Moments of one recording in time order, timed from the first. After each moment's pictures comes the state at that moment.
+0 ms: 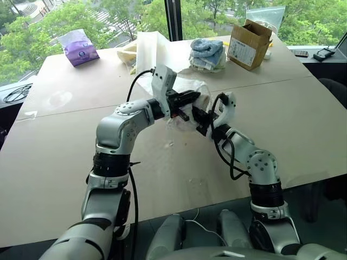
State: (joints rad) left arm -0.74 0.35 0.02 -0.04 -0.50 0.81 -0.67; right arm -0.51 0.13 -0.04 -0.08 1.03 0.69 -0.18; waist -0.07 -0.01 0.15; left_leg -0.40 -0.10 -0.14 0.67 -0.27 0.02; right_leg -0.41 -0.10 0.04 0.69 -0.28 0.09
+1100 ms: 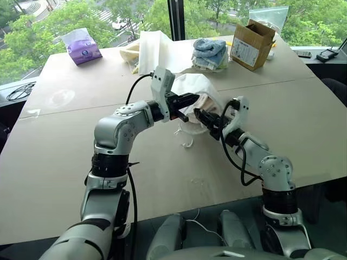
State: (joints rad) left arm -0.74 0.35 0.03 -0.02 -0.55 0.87 -0.63; right arm -0.38 -0.10 -0.02 -0.36 0.98 0.89 -0.03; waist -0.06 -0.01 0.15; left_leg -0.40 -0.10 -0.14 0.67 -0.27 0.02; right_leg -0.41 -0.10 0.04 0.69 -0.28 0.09
